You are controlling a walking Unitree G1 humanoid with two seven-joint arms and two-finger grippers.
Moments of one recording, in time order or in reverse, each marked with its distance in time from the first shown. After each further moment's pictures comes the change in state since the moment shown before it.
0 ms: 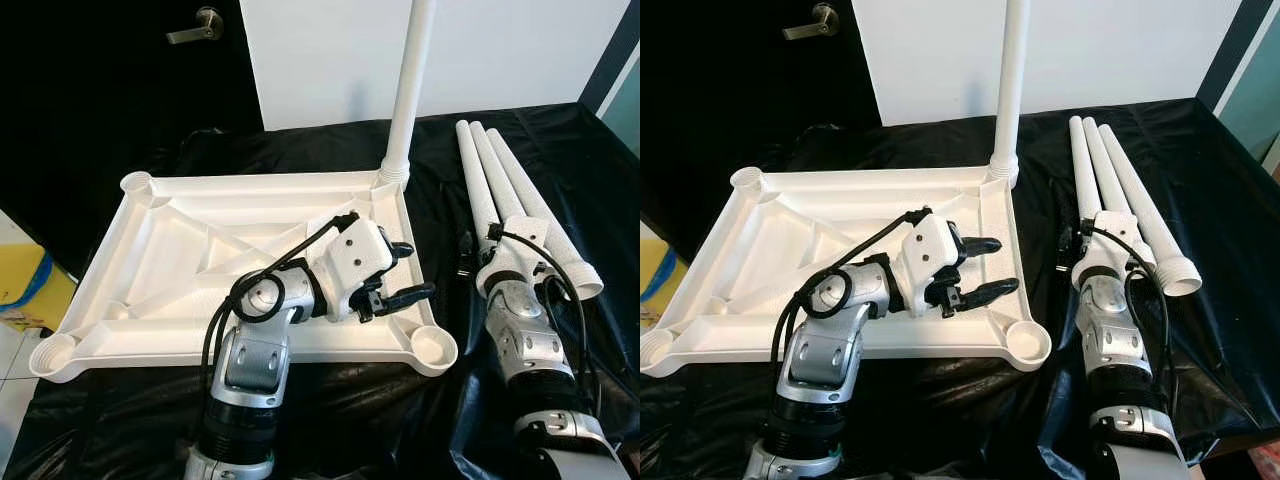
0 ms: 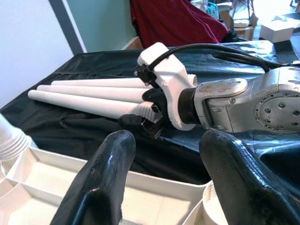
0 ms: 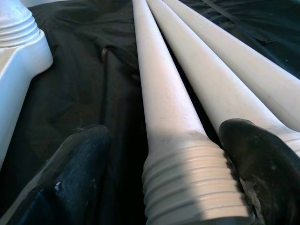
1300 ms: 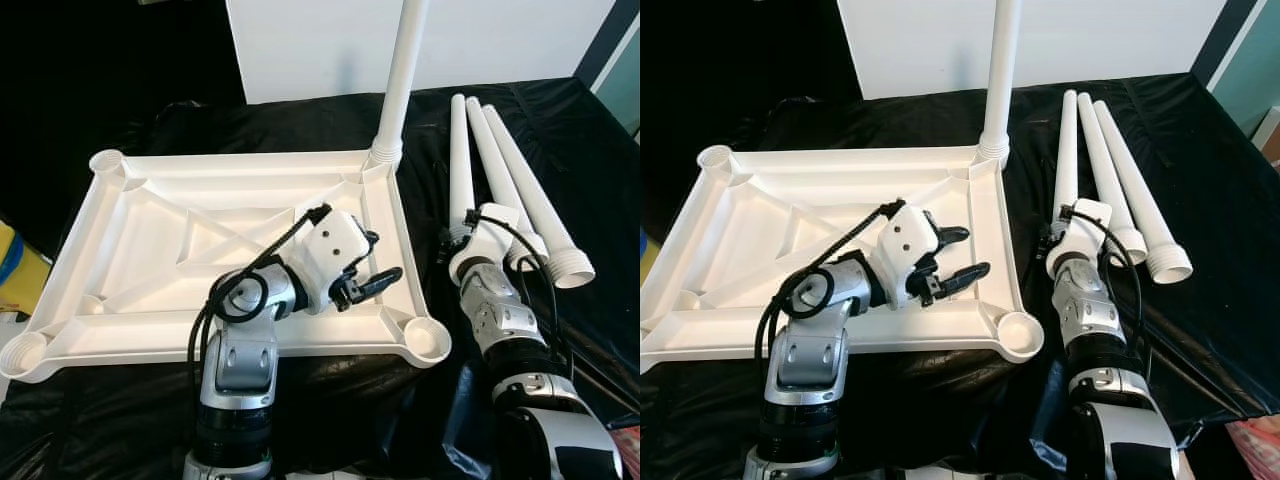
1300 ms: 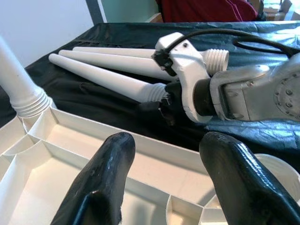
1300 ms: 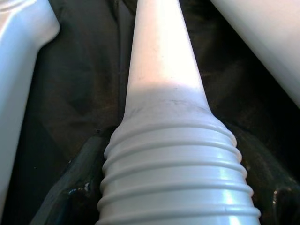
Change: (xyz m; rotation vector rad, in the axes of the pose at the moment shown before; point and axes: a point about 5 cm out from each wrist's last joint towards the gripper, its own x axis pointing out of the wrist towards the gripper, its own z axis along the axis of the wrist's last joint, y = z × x) left arm -0.018 0.019 -0.001 -0.006 0.096 0.155; right arm 0.014 0.036 0.000 0.167 0.062 0.097
